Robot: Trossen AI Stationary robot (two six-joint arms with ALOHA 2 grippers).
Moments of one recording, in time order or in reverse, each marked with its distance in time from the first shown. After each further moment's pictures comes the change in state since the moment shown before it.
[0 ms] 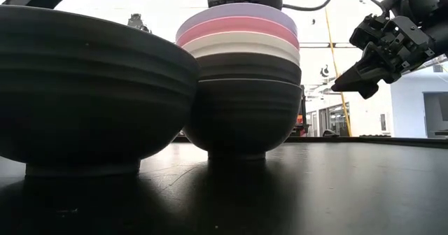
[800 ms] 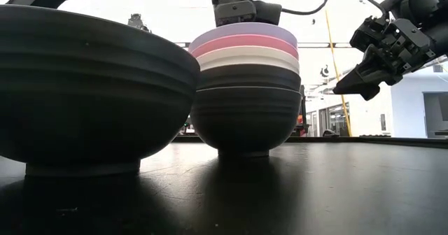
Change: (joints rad) left arm 0.038 -0.001 -0.001 0.027 -0.116 -0.011; right arm 0.000 0.000 0.000 -0.023 0.000 0.000
